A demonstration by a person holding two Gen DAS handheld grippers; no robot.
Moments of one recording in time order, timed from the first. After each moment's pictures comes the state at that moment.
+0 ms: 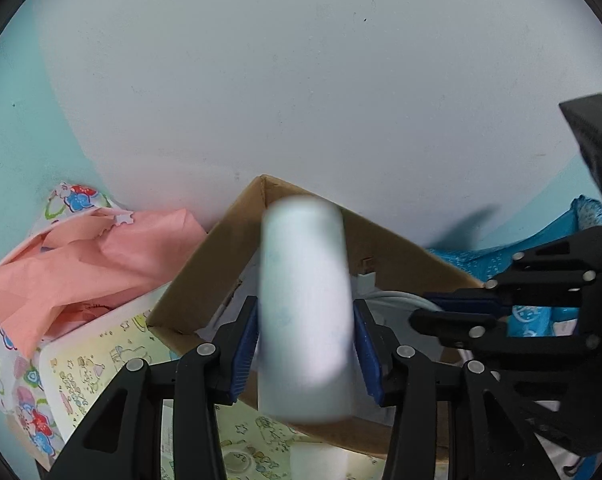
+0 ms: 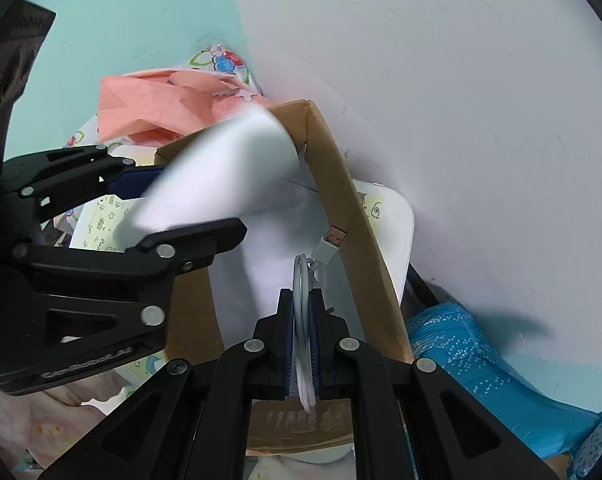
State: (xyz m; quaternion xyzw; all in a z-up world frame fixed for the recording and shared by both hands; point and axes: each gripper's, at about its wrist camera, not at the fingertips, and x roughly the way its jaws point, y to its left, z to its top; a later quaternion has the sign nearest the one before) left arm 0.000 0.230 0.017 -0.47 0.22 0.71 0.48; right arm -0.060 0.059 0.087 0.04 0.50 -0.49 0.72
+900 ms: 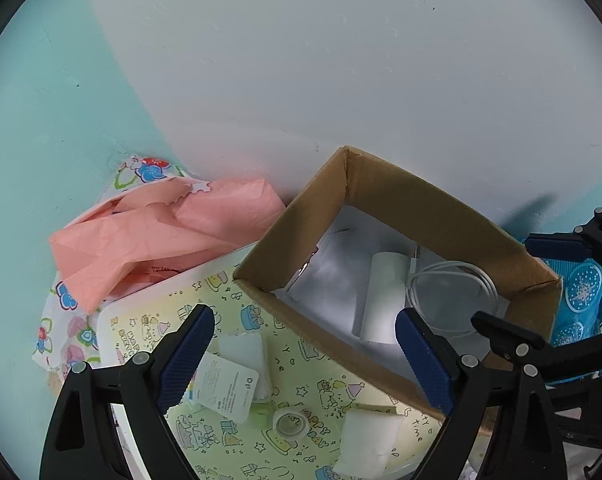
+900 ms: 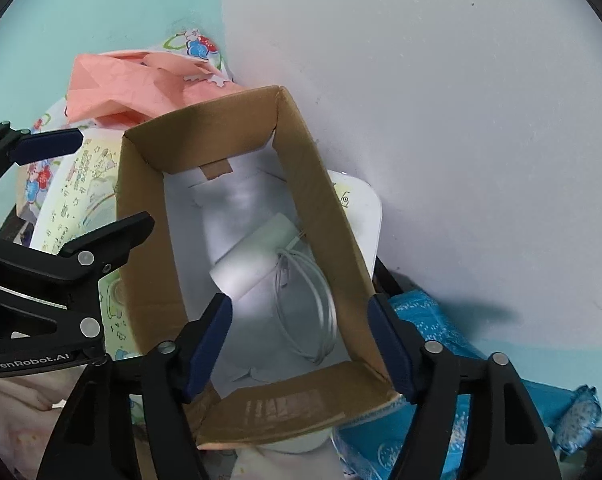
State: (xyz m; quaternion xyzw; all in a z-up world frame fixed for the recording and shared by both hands) left arm 0.000 0.194 0.028 -0.48 0.27 0.75 0.38; right arm -0.045 0.058 0.074 -0.01 0.54 -0.55 0.64
